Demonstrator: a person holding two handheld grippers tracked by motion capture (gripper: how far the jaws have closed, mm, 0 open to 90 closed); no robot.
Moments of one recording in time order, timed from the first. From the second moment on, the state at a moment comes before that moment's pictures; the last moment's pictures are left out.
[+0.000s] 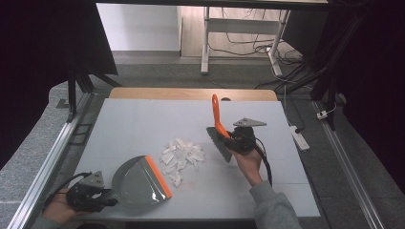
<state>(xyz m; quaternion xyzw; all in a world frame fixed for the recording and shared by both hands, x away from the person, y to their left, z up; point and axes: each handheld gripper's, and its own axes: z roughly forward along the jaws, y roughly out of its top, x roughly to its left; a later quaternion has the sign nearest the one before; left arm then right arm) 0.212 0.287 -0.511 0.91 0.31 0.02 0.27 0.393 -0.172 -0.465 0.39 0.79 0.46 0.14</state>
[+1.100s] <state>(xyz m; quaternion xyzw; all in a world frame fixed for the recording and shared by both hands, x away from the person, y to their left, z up) 0.219 0.279 -0.515 0.90 0.33 0.01 0.28 0.422 -0.099 -0.485 0.38 0.82 0.40 0.14</state>
